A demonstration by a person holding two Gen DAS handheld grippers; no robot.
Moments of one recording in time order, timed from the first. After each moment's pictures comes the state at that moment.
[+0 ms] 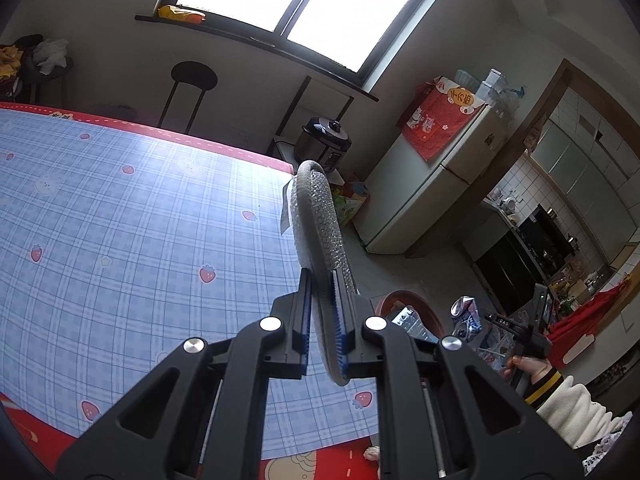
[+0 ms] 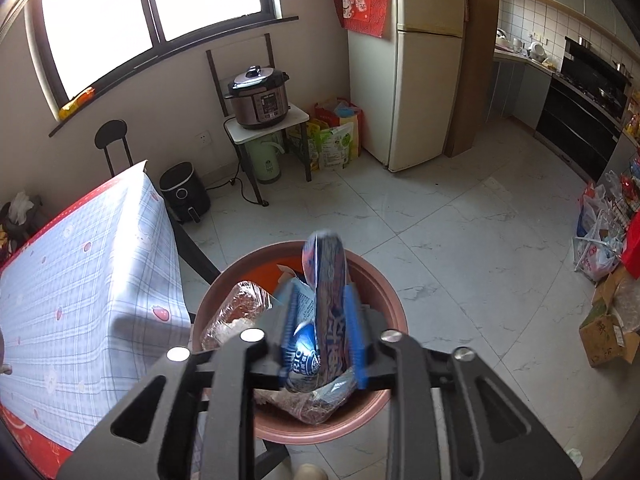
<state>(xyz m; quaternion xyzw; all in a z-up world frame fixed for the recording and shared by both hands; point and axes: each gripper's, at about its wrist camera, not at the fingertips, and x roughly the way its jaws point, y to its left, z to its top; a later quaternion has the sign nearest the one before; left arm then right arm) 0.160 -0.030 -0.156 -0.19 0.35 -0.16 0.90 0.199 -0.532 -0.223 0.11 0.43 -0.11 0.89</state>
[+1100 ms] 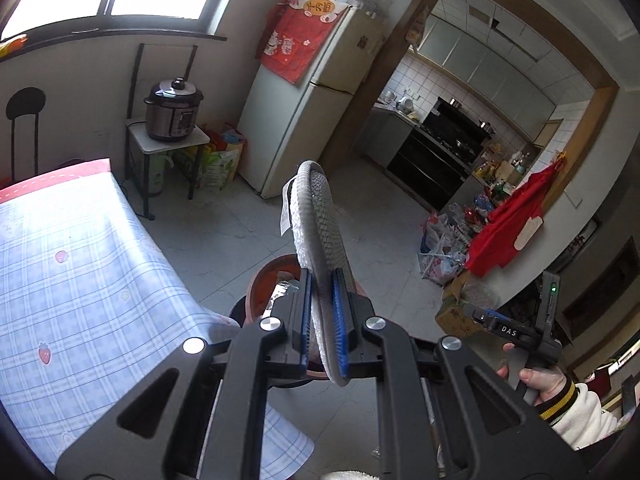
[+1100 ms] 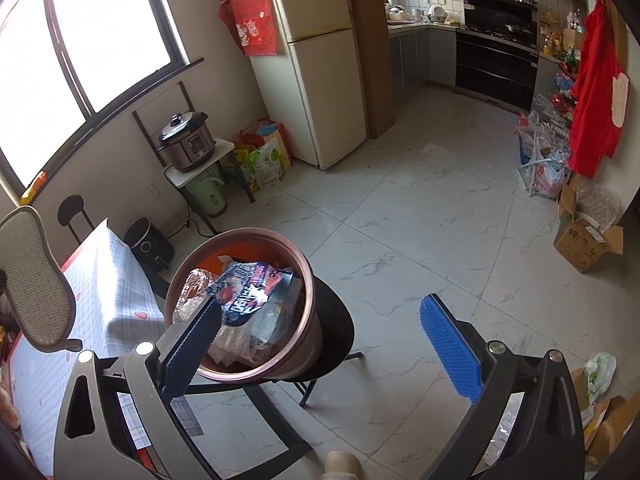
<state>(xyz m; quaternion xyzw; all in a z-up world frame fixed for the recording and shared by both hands) 0.234 -0.256 -0.155 -0.06 0.39 -0.40 0.83 0.047 -0.580 -0.200 0.22 0.39 -0.25 0.86</state>
